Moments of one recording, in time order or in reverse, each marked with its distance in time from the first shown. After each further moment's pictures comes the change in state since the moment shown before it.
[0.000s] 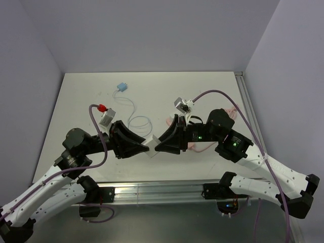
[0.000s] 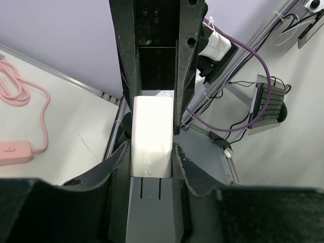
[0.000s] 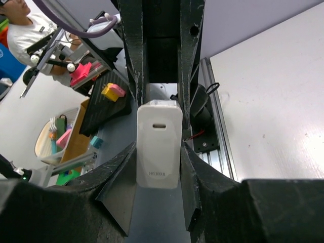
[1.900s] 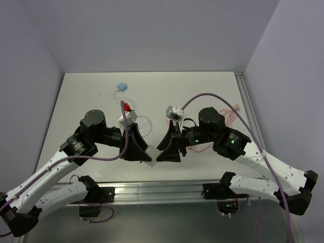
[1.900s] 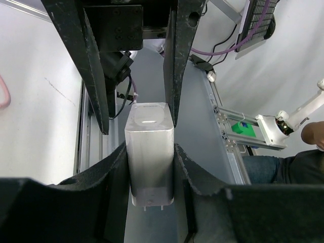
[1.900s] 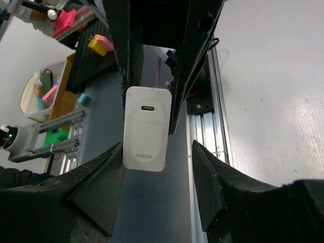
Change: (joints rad) left arm 0.018 0.212 0.219 -0.376 0.351 0.277; right arm 0.018 0.051 0.068 -0.264 -0.071 -0.216
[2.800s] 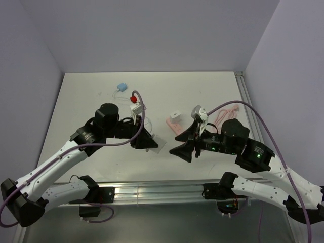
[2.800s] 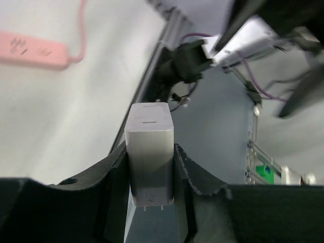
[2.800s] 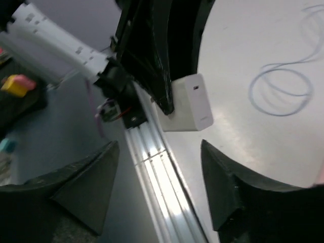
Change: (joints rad) left arm 0.021 0.170 0.071 -0.192 -0.329 -0.029; right arm 0.045 -0.230 -0.007 -0.192 0.521 -0.062
